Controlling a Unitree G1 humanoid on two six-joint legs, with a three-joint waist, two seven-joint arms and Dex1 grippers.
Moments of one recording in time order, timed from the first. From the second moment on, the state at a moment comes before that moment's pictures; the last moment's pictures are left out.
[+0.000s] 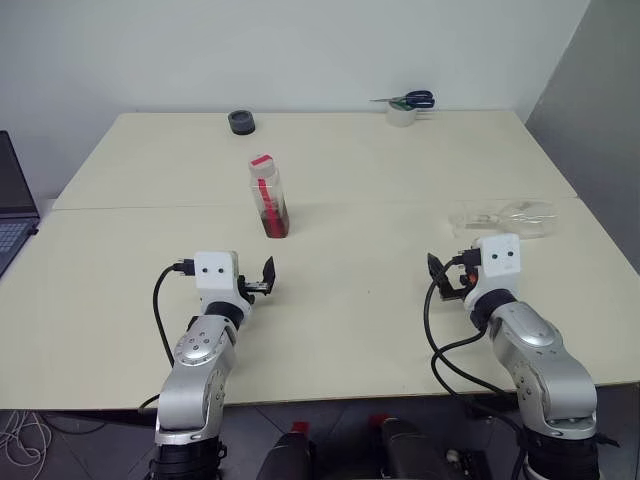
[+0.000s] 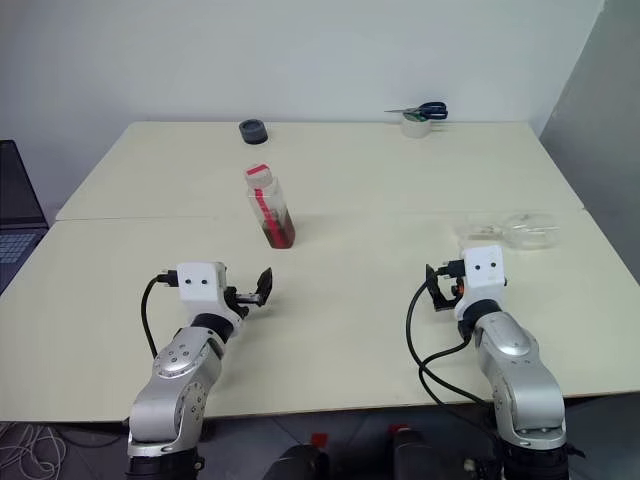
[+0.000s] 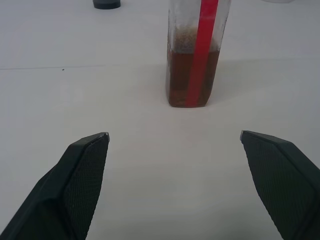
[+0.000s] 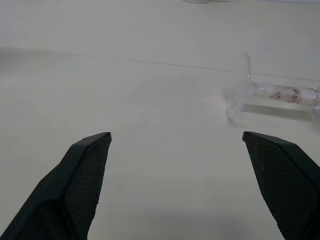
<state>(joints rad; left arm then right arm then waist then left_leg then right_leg) -0.08 0.15 0.12 -0.34 -0.14 0.50 -0.09 -0.14 -0.22 -0.08 -0.54 0.14 0.78 0.13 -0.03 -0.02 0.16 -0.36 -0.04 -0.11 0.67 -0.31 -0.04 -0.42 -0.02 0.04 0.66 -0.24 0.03</state>
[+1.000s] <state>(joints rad) -0.21 0.16 0.11 -0.23 -0.12 0.46 -0.08 -0.56 -0.57 -0.09 -0.46 0.70 0.80 0.82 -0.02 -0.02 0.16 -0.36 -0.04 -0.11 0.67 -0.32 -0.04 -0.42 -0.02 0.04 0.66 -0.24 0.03</state>
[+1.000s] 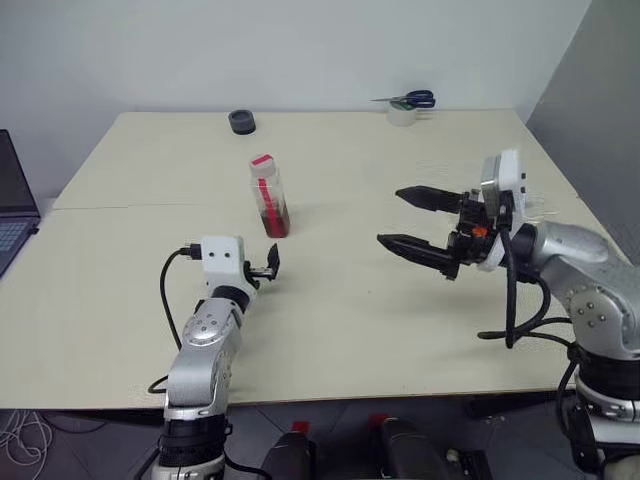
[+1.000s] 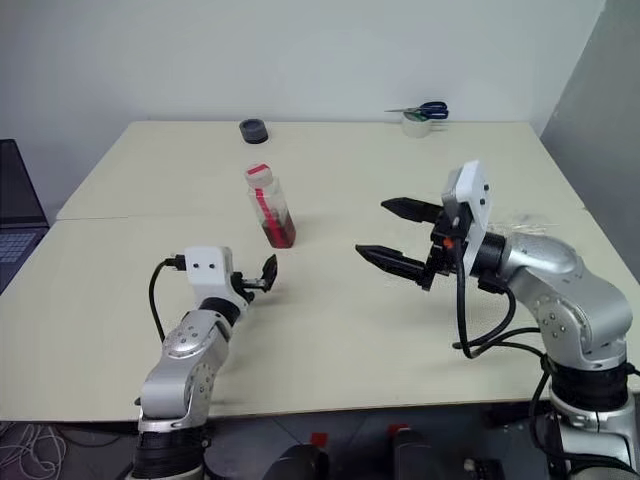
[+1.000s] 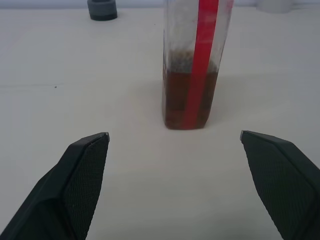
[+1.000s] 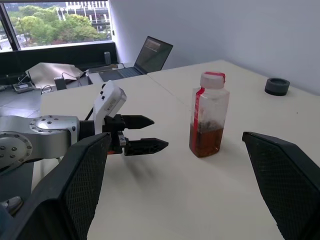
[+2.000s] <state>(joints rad) -0.53 0.15 0.12 0.23 -0.10 0.23 -0.10 -0.58 -0.54 -0.05 -0.54 0.82 0.86 0.65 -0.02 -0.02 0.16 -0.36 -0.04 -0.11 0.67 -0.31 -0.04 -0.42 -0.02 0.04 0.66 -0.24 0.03</state>
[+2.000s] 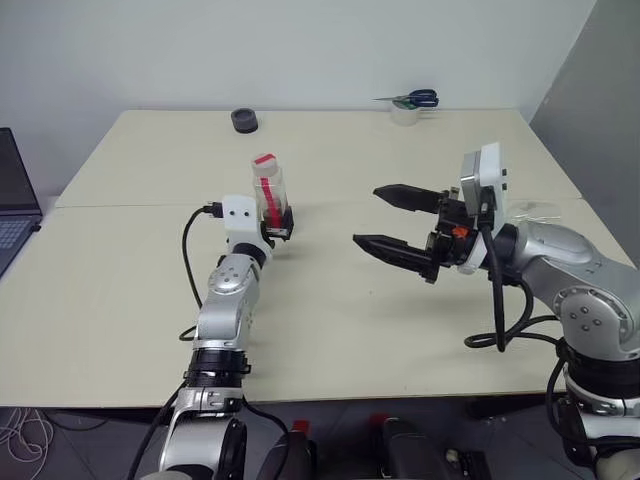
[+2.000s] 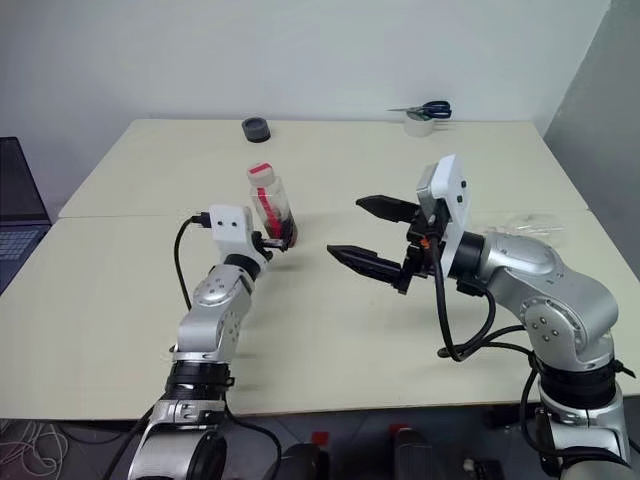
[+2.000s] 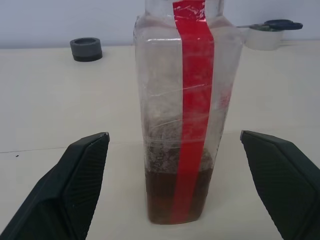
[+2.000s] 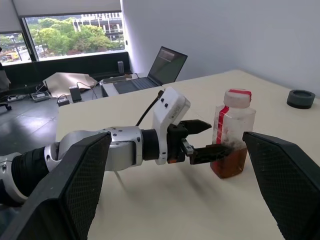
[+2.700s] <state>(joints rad) -0.77 0.19 0.13 0.74 -0.10 -0.06 -0.15 -0.57 -0.54 -0.06 -0.59 0.90 0.89 0.53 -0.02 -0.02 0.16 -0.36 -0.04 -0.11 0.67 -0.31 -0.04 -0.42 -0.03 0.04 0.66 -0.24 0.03</state>
